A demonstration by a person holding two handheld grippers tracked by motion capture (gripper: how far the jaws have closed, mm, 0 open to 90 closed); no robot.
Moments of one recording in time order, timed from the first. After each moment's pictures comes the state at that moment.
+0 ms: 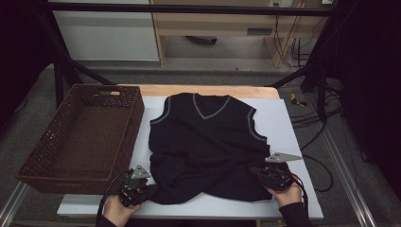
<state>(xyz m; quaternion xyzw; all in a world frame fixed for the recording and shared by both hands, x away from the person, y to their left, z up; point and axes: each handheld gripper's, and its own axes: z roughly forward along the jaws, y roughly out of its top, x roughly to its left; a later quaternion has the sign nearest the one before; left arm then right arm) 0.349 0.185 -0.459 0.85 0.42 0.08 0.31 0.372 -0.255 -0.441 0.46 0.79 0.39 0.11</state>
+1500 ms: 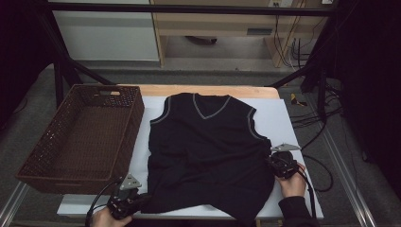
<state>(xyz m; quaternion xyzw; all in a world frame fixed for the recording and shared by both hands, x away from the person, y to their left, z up) 0.317 0.200 -0.450 0.85 0.42 0.08 0.31 0.419 -0.283 -0.463 0.53 0.77 0.27 0.22</state>
